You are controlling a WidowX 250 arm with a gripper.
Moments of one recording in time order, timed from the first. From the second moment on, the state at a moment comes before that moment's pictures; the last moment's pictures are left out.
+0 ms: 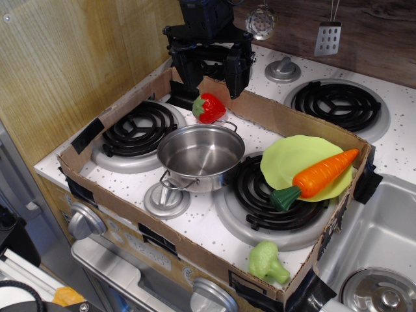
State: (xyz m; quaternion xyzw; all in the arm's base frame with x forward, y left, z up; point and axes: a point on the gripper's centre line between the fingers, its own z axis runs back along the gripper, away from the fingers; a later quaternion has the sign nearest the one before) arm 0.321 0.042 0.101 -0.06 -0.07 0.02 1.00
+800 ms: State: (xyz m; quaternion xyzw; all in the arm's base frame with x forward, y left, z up) arm 0.321 -0.013 0.112 -0.03 -0.04 -0.01 1.00
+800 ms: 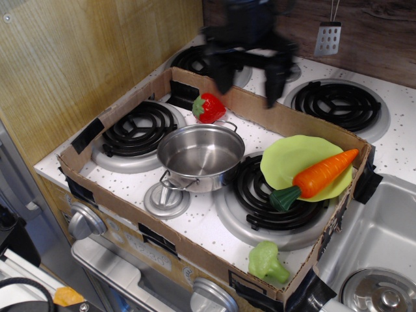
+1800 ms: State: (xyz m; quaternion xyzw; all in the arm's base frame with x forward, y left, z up) arm 0.310 -0.099 0.076 0.00 -0.07 -0.02 1.00
